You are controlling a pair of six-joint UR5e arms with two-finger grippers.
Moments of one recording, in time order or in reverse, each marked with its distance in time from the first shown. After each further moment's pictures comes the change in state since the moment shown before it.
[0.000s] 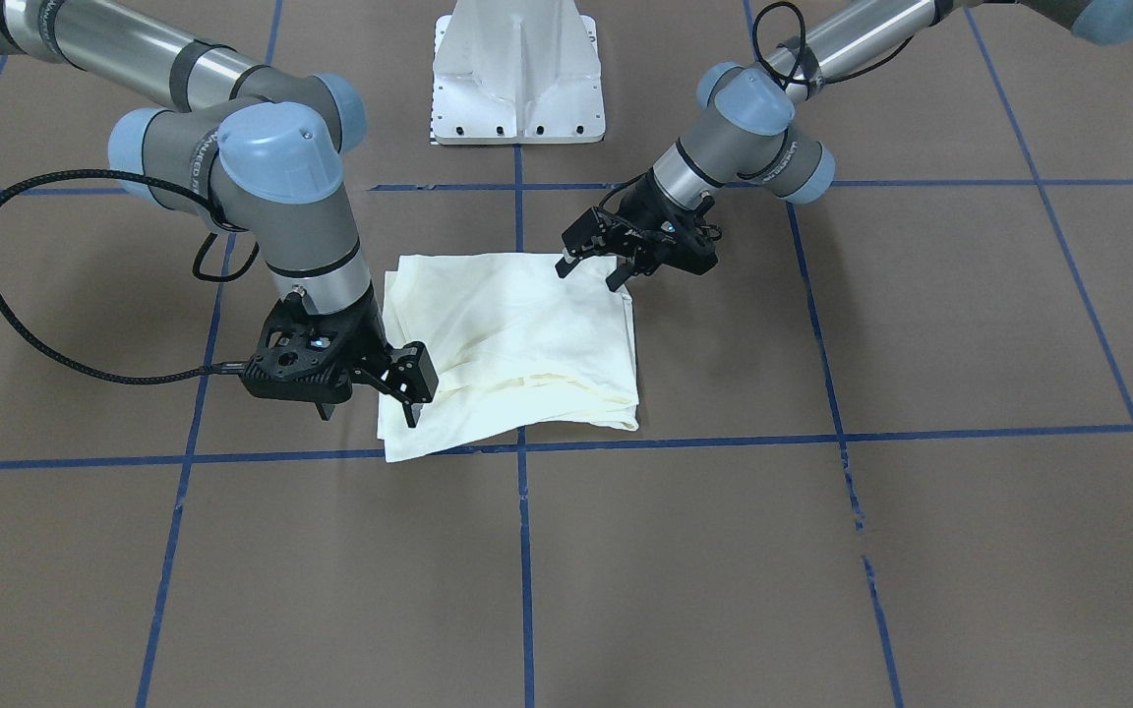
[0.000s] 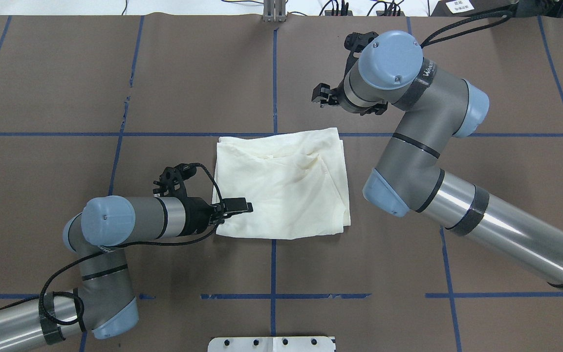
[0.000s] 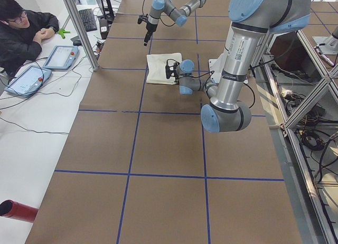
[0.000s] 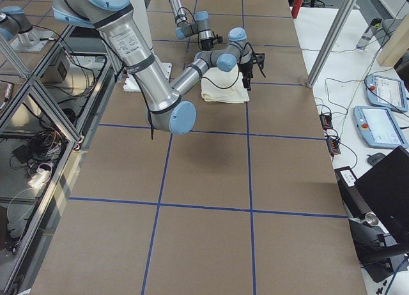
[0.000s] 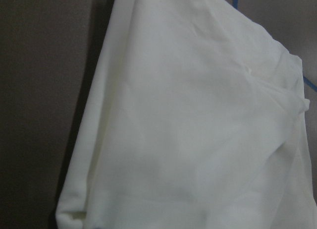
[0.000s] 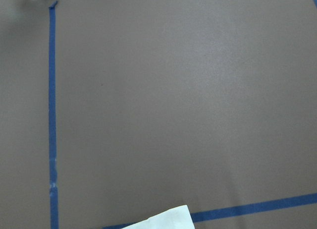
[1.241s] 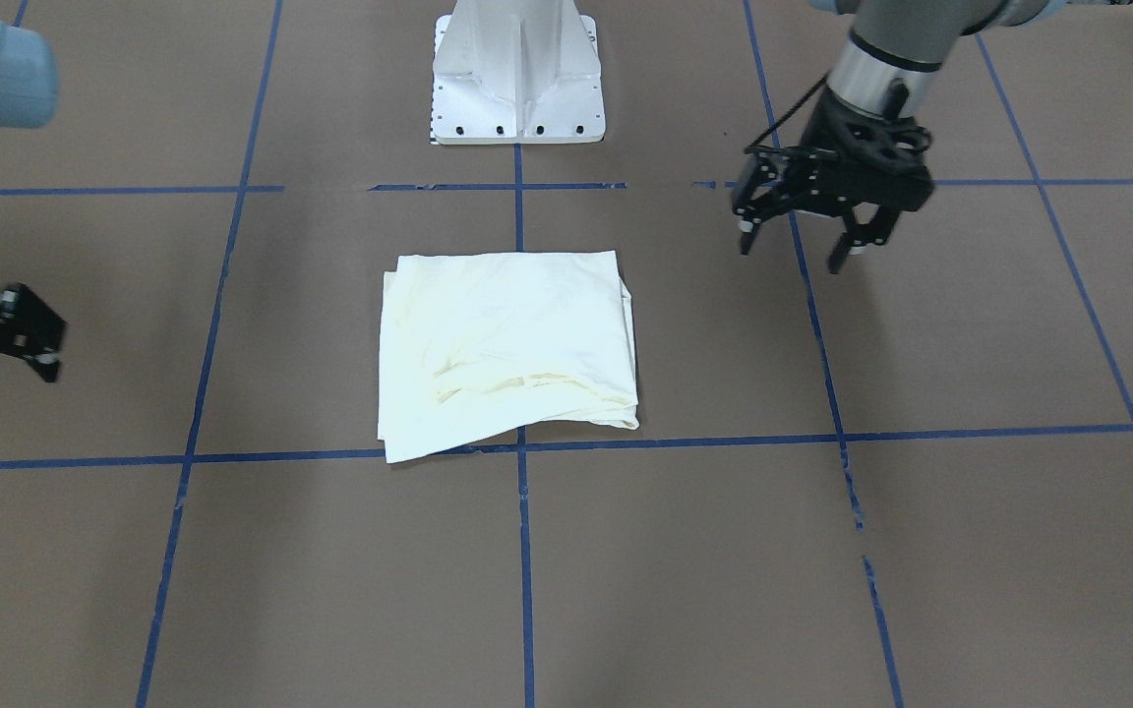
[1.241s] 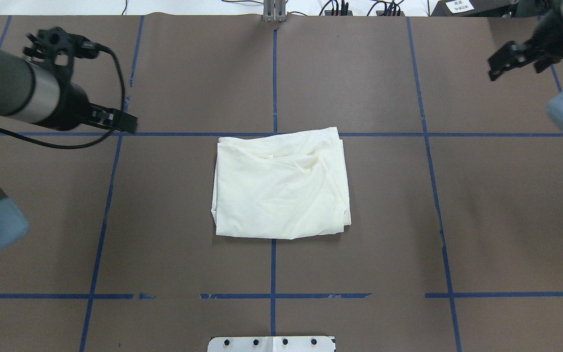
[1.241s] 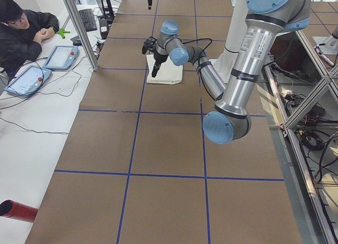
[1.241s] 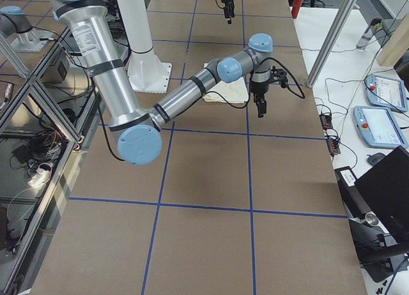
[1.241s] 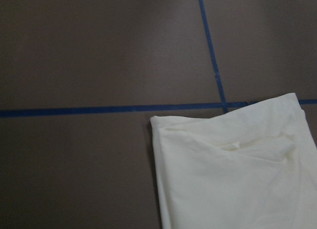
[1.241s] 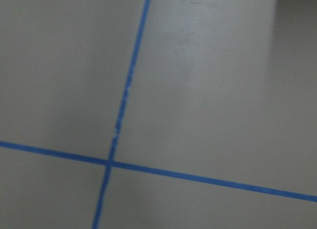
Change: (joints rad) left arm -0.502 0.121 -0.558 1.040 -0.264 0.930; right arm 0.533 -0.363 0.300 -0.358 0.444 -0.946
